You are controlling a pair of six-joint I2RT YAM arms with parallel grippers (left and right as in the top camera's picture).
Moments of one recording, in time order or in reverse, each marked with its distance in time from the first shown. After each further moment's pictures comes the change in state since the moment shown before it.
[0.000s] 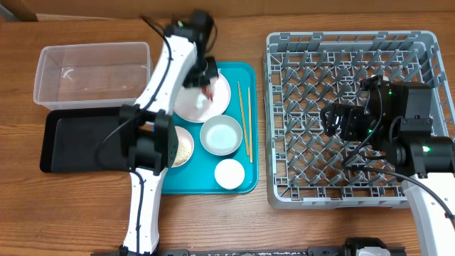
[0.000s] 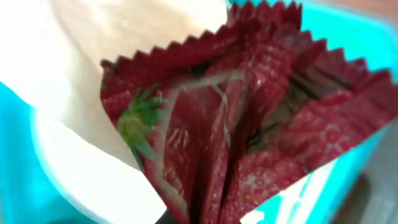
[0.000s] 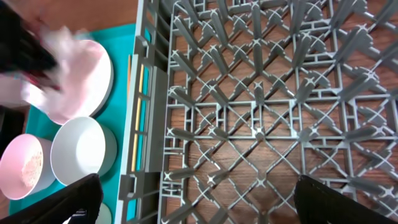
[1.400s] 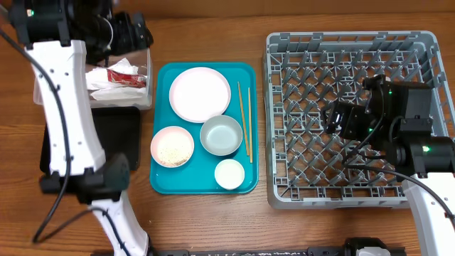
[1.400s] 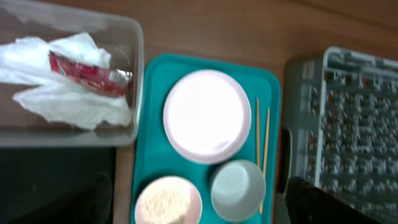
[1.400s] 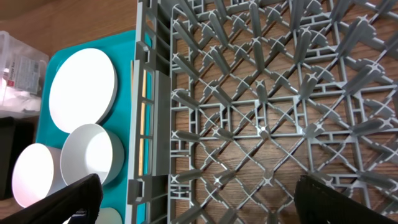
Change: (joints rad) left arm 0.335 -0.410 0.192 -0.279 0.235 0.333; right arm 0.000 0.000 0.000 0.008 -0.005 0.065
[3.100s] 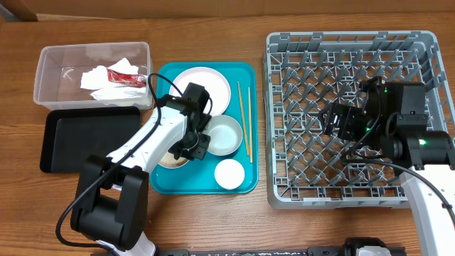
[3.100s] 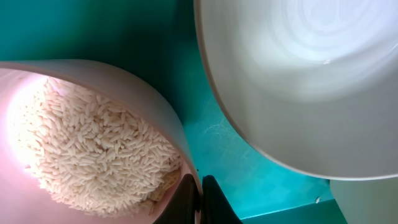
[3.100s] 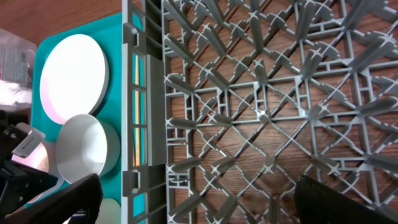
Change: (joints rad) left arm -0.429 -0.251 -1.446 0.679 -0.268 0.120; right arm 0.000 0.039 0.000 -0.038 -0.006 0.013
